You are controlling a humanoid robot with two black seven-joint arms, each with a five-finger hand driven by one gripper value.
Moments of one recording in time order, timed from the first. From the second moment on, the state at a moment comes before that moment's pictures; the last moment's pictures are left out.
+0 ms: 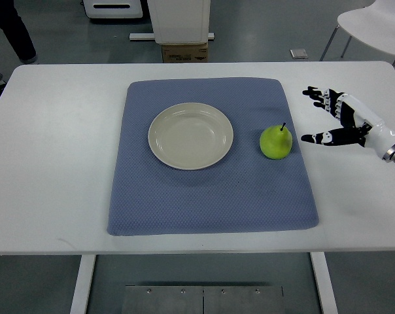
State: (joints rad) left arm 0.00 0.00 -0.11 -0.25 -0.10 0.11 -0.26; right arm 0.87 -0.65 0.11 1.04 -0.51 -0.02 0.61
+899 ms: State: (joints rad) left arm 0.00 0.00 -0.11 -0.25 -0.10 0.11 -0.26; right arm 1.04 -0.53 -0.24 1.03 -0.51 -0.22 0.61
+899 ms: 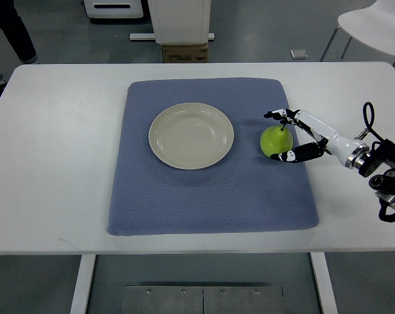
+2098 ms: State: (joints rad) left arm 0.00 0.00 -0.11 -0.25 -0.10 0.11 -0.26; right arm 1.09 -0.48 -0.35 0.98 -0.50 -0.28 0.61
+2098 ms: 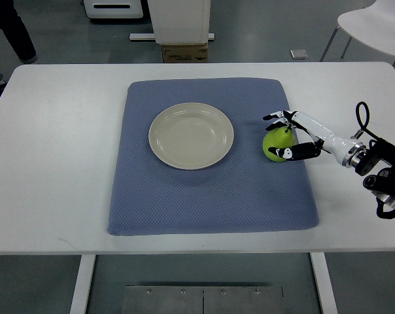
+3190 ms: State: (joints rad) left arm 0.00 0.00 -0.11 -0.25 -0.10 0.11 -0.26; right arm 1.31 -0.07 -0.38 0.89 -0.36 -0.28 0.51
